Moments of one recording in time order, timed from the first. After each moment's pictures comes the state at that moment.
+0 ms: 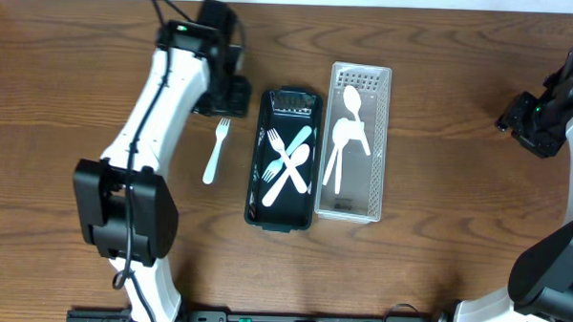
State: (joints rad) left arm -0.19 1.99 1.81 -1.25 0.05 -0.08; right arm -0.34 1.75 1.55 -1.10 -0.08 0.31
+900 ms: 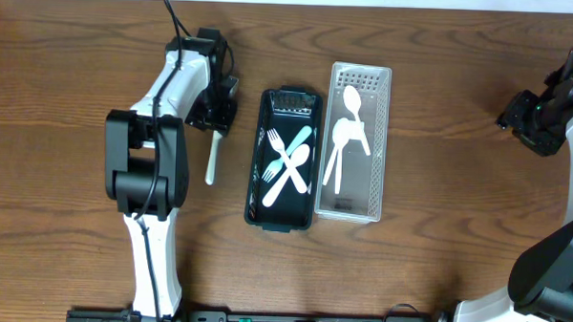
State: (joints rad) left arm -0.13 2.30 1.80 -1.16 0.00 0.13; right arm -0.34 1.75 1.55 -1.07 -0.08 0.31
